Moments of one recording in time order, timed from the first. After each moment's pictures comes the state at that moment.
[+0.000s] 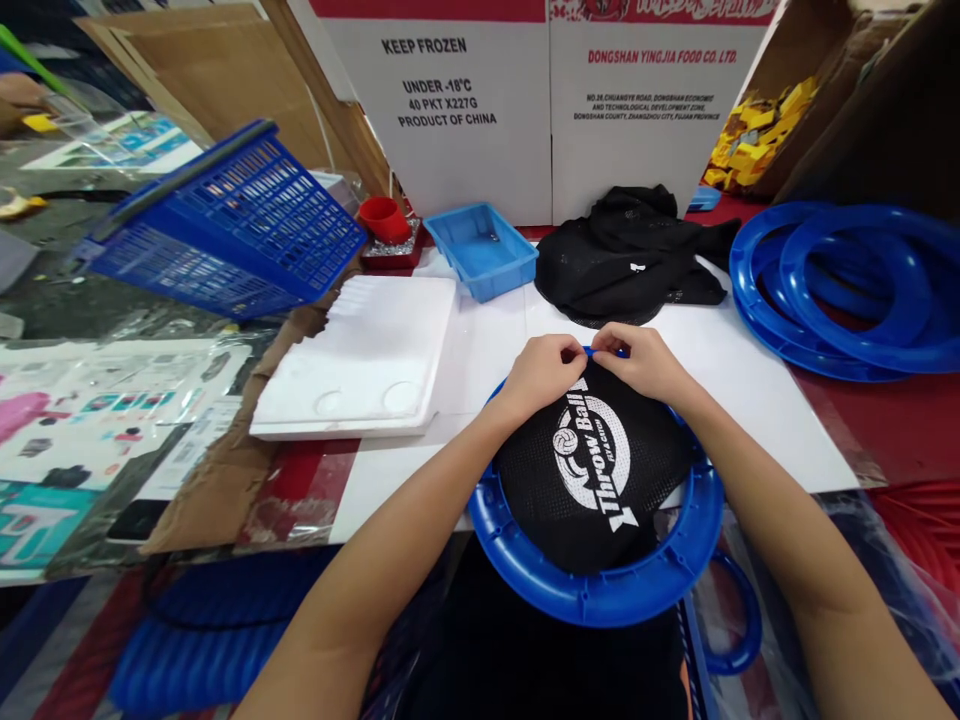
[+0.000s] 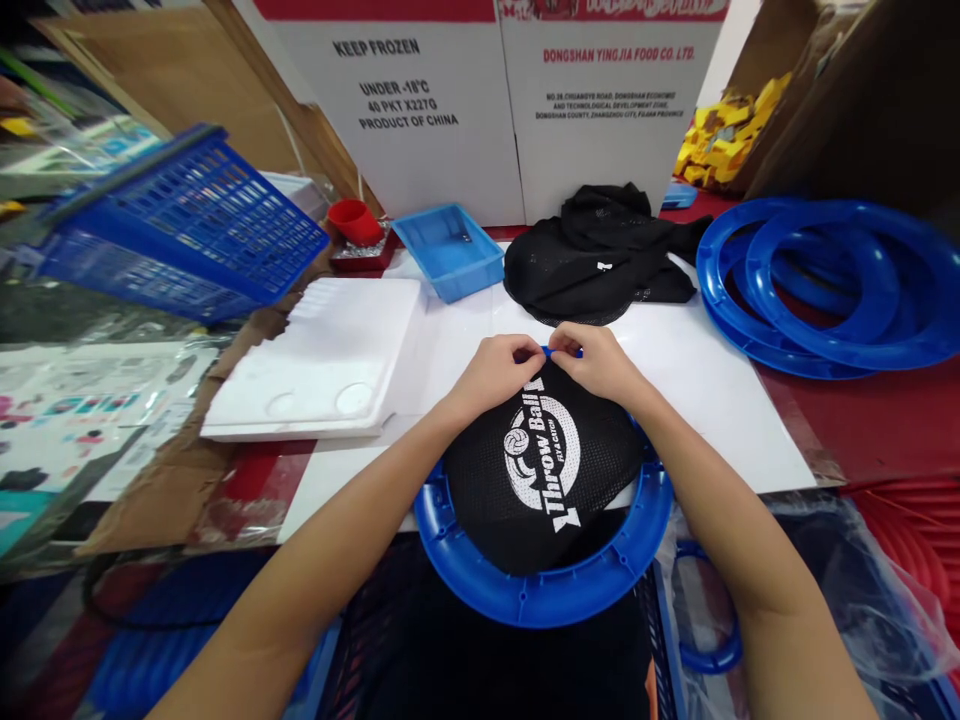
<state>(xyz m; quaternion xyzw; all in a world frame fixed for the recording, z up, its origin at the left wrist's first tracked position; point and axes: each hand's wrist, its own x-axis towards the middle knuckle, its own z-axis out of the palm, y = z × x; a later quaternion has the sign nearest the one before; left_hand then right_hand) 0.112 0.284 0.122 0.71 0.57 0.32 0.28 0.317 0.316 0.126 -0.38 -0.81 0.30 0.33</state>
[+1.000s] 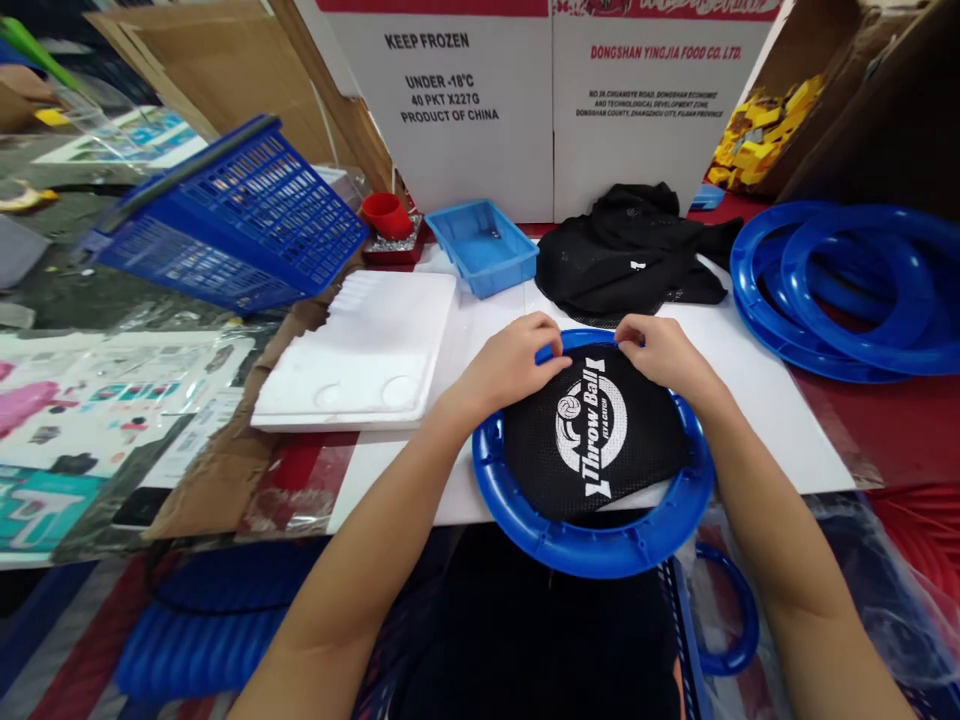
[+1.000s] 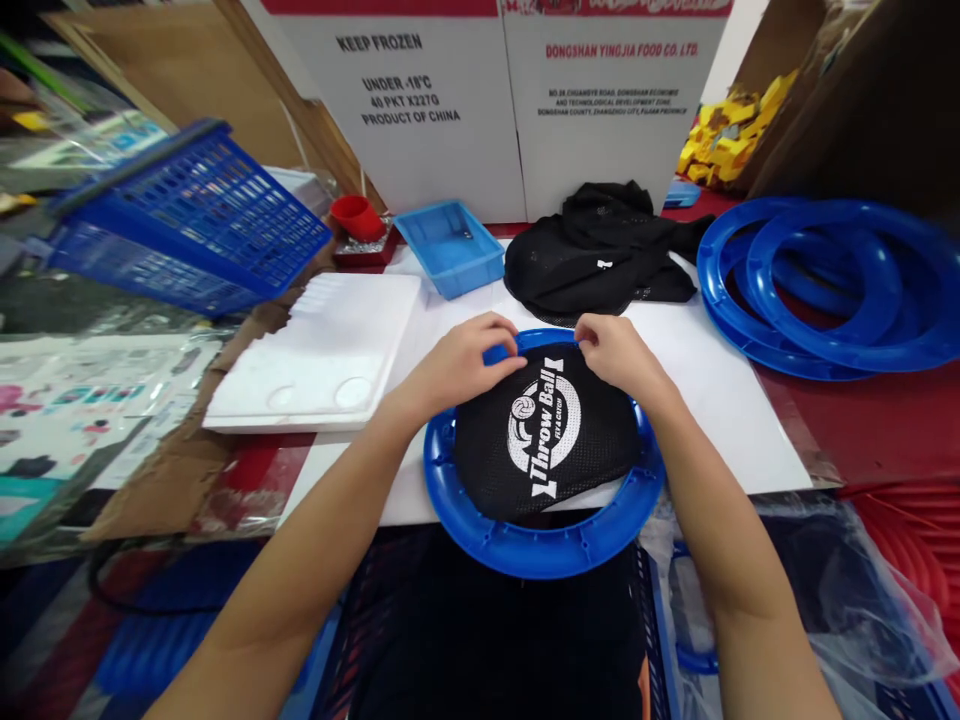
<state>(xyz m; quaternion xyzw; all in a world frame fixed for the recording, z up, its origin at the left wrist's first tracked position) 0.072 0.273 0.147 0.83 0.47 0.27 0.15 0.343 0.329 0.132 -0.48 -0.81 0.21 0.26</state>
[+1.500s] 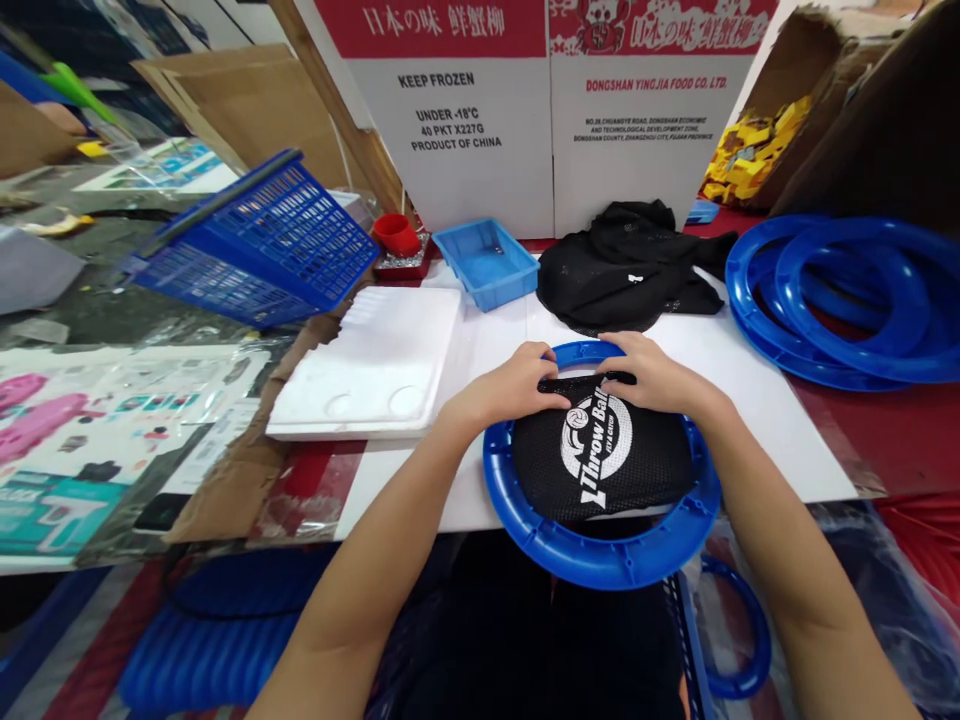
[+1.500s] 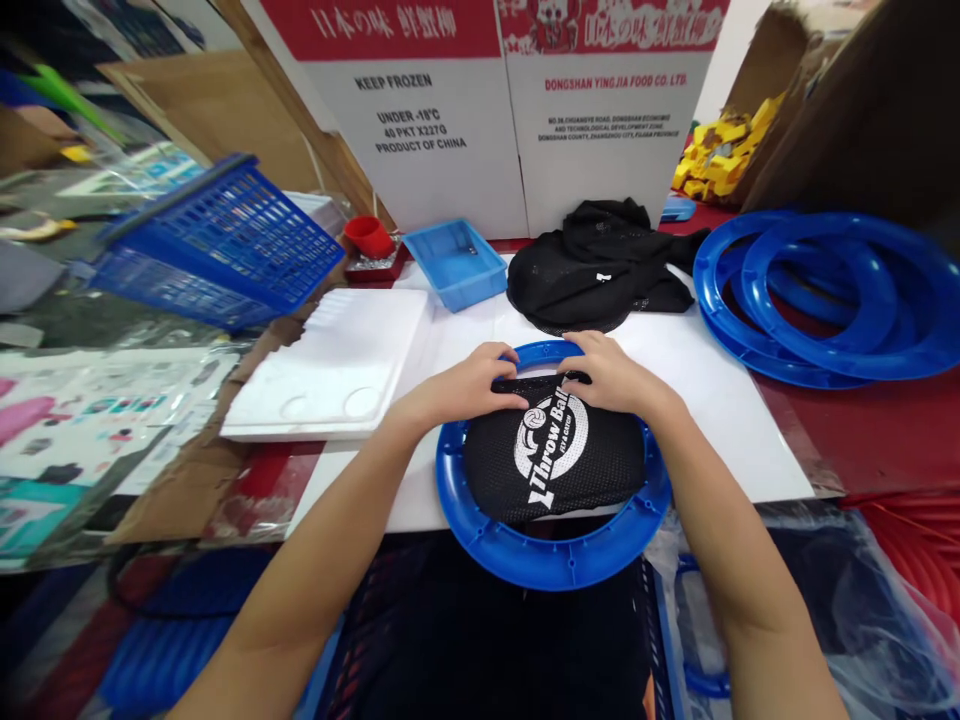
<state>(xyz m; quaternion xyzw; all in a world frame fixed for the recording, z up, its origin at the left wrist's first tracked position) 0.064 0.275 0.140 0.83 0.49 0.14 0.24 0.350 0.320 0.132 -0.32 -0.91 0.18 0.19</state>
